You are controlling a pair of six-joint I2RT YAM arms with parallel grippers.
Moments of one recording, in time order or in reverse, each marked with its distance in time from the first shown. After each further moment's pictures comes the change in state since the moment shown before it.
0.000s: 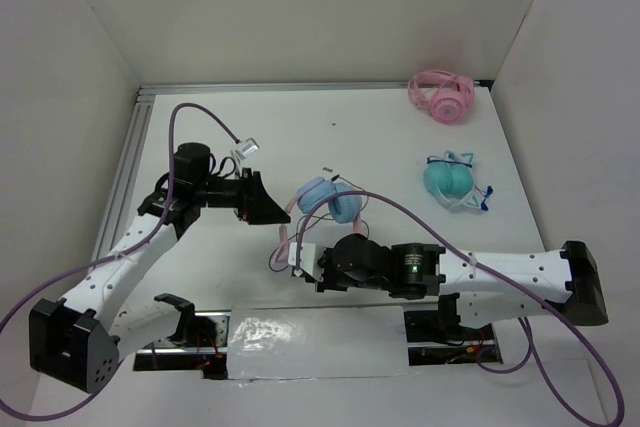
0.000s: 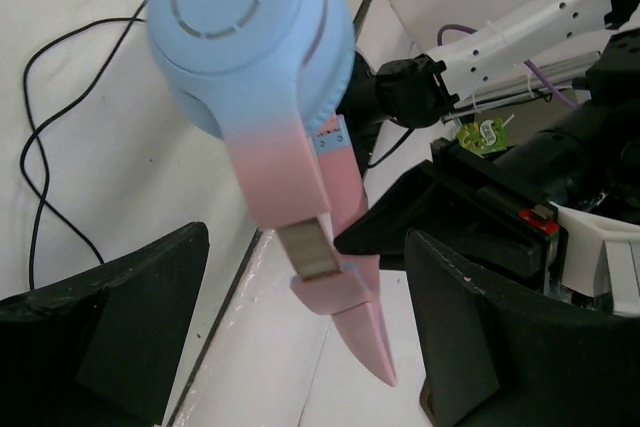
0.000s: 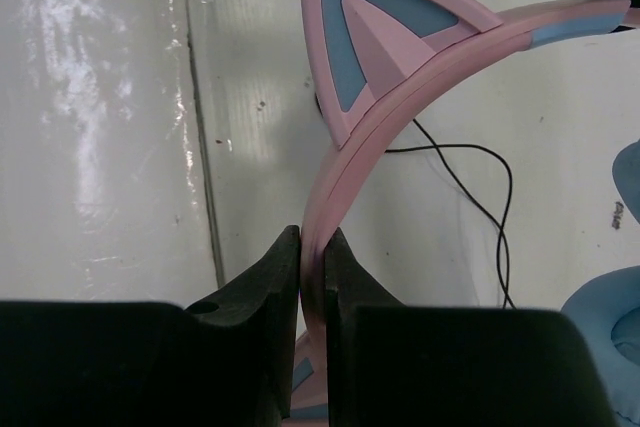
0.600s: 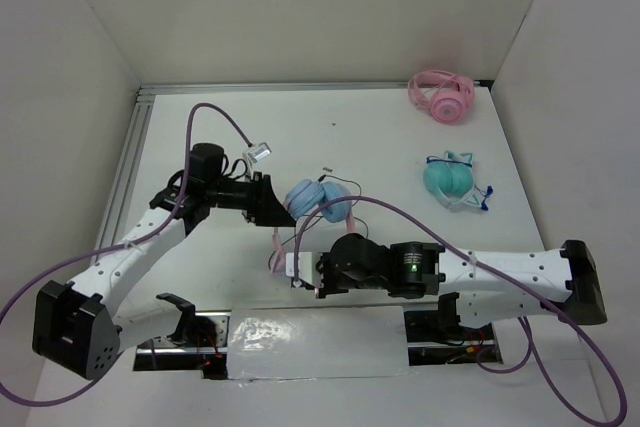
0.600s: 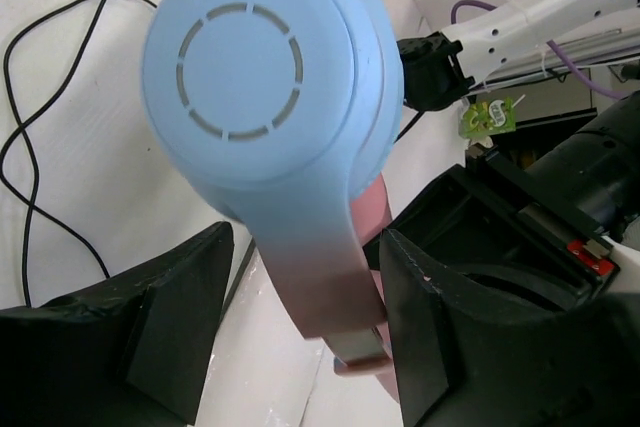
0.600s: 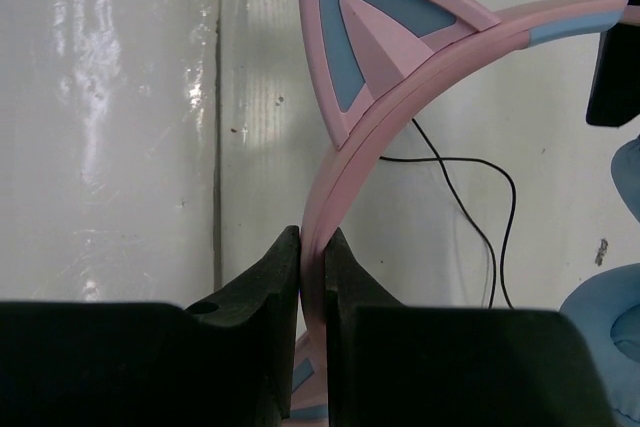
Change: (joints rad) left arm -0.056 0.062 0.002 0.003 -0.018 0.026; right arm 0.004 0.026 0.037 -0.040 -0.049 -0.107
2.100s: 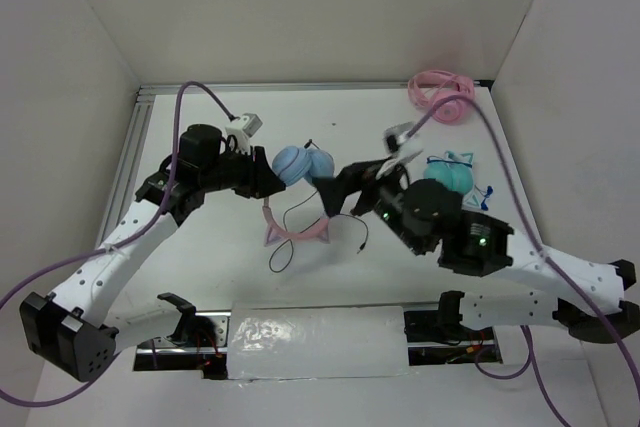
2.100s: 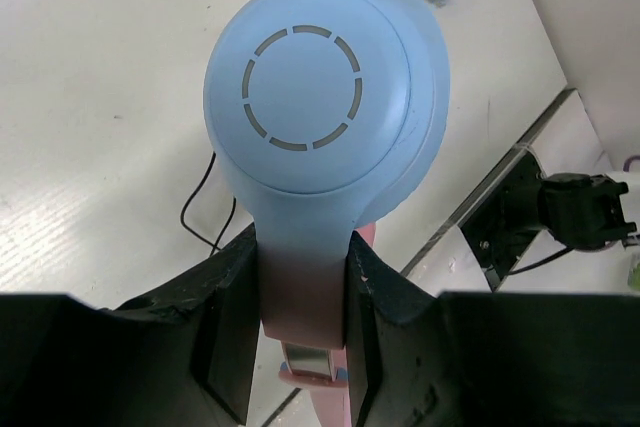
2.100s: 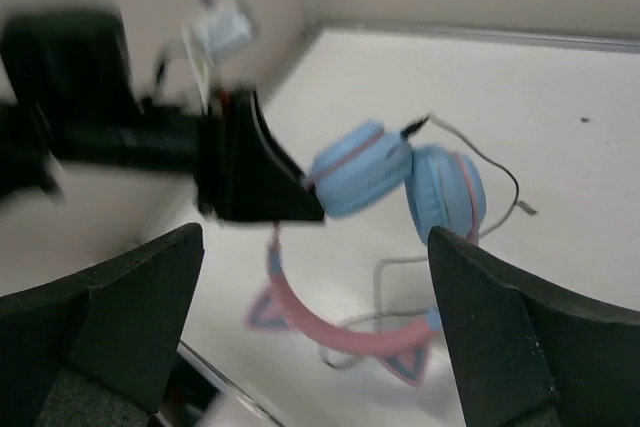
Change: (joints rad) left arm -0.068 -0.016 0.250 -0.212 -0.550 0.069; right arm -0.121 -0.136 0.284 0.108 0.546 0.681
